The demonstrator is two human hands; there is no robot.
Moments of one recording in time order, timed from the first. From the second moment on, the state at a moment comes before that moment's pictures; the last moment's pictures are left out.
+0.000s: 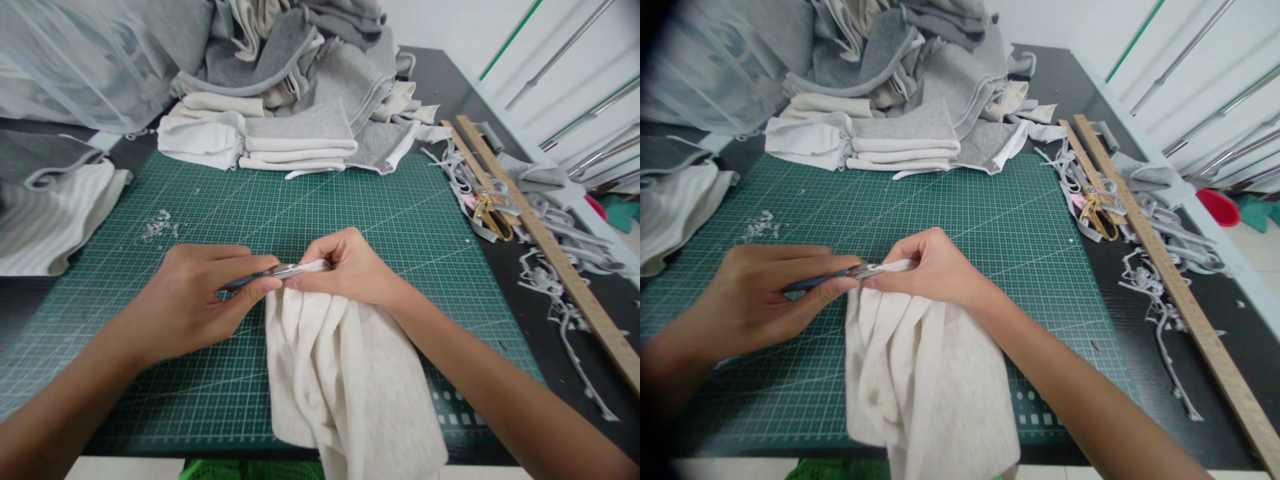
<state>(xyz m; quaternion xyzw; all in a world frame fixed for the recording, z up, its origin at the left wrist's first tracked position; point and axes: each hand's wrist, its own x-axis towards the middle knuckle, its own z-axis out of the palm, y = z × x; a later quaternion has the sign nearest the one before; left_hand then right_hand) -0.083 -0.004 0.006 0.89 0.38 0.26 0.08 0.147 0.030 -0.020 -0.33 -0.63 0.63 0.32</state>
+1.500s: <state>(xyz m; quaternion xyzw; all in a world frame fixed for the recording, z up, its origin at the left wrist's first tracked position) -0.074 -0.004 0.006 0.87 0.39 0.27 0.12 0.147 0.031 -0.022 -0.33 -0.62 0.64 0.30</state>
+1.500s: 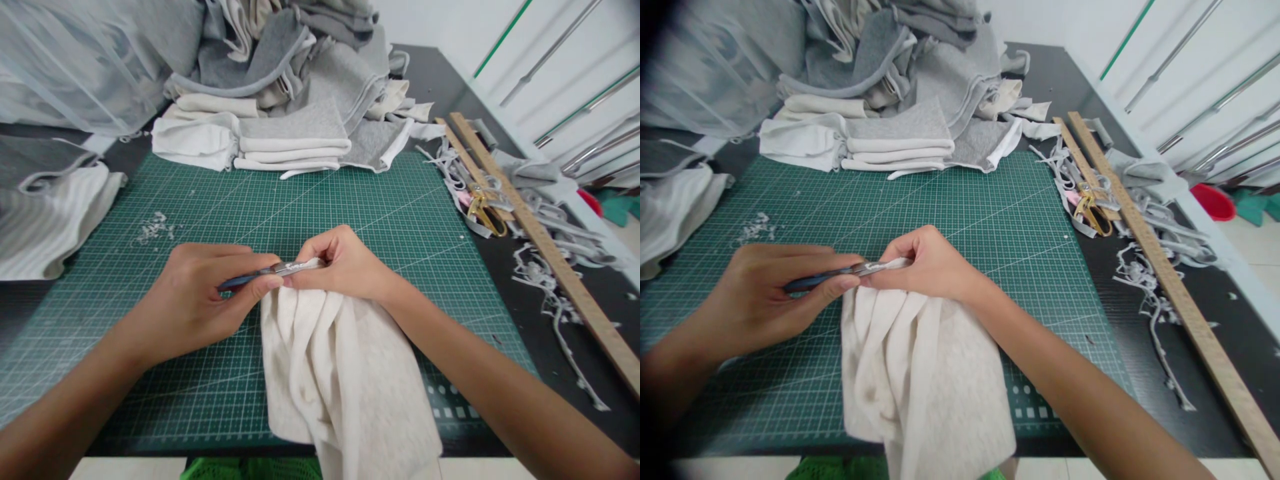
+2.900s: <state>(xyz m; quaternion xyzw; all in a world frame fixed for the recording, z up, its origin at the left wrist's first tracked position) -0.074 -0.001 0.004 0.86 0.39 0.27 0.19 0.159 0.038 -0.016 -0.28 -0.68 0.64 0.23</state>
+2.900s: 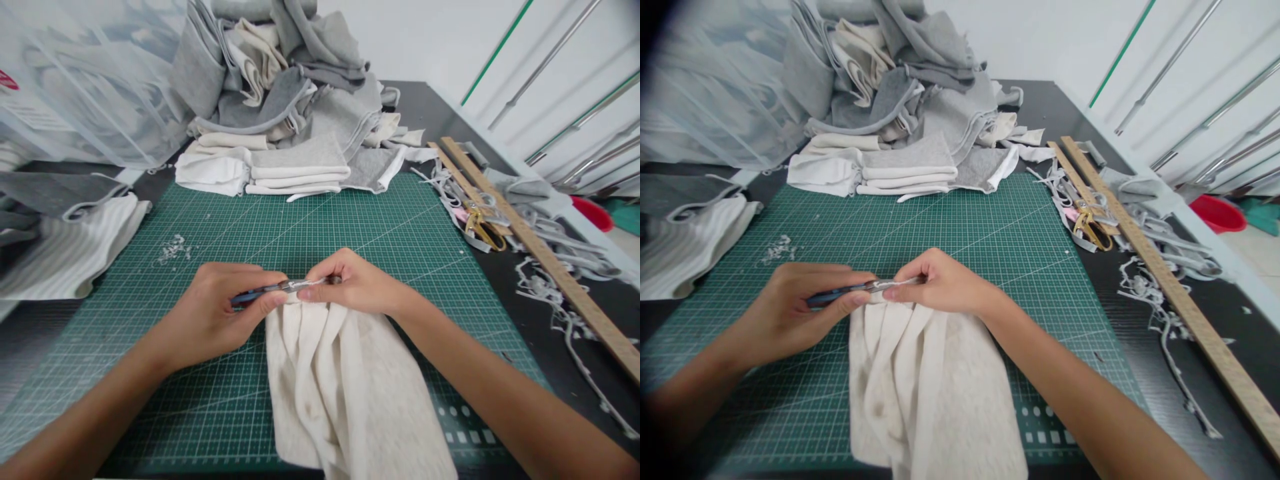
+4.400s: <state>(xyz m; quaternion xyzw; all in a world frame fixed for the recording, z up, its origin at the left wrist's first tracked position) -0.076 -0.001 0.004 0.85 0.42 0.24 0.19 0.160 0.039 -0.018 -0.30 -0.68 0.63 0.21</state>
